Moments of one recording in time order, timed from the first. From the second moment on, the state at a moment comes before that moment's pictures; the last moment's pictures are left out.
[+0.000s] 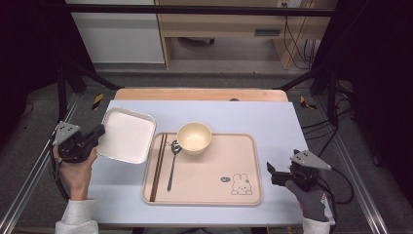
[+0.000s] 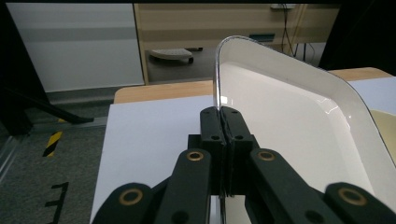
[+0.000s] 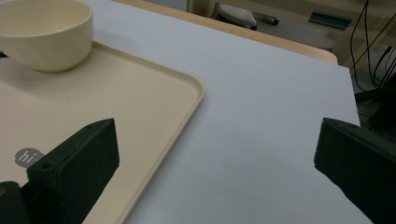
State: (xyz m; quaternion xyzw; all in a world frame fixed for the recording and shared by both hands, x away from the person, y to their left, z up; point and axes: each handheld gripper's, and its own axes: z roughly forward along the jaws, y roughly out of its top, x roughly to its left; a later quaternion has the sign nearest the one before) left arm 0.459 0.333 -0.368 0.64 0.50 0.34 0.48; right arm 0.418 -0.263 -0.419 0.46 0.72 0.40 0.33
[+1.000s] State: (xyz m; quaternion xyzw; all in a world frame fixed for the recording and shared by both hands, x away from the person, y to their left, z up) left arm 0.436 0.264 -0.358 0.68 0.41 0.33 0.50; right arm 0.417 -0.261 -0.417 0.45 0.72 0.41 0.33
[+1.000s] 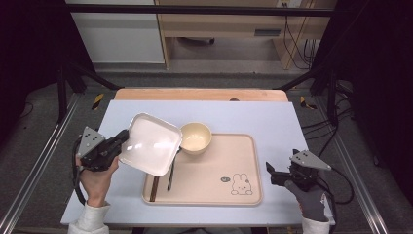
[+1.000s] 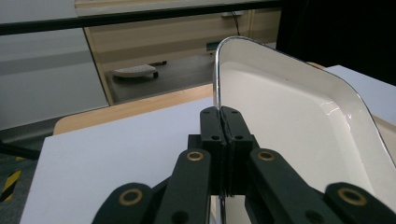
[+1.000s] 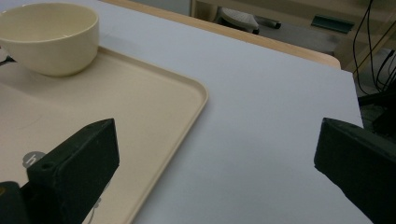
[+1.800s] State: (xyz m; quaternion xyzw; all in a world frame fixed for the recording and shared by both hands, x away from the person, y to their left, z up) left arm 0.440 0.192 -0.356 0.72 0.36 0.30 0.52; right arm 0.416 -0.261 -0.416 0.45 0.72 0.41 0.33
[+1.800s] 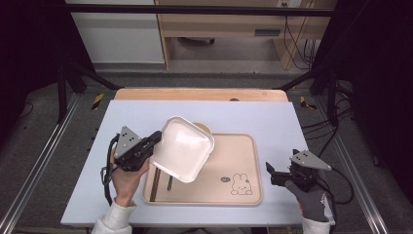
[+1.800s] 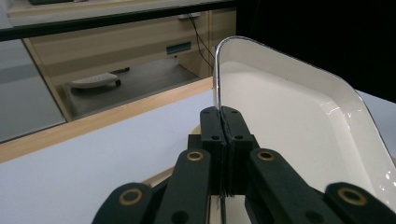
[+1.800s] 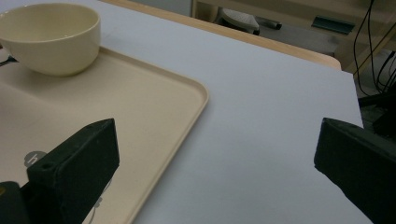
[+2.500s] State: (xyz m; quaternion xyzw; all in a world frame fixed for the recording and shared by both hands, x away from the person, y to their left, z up) left arm 0.451 0.136 -0.369 0.75 0.33 0.27 0.51; right arm 0.414 -0.259 -0.414 0.44 0.73 0.42 0.32
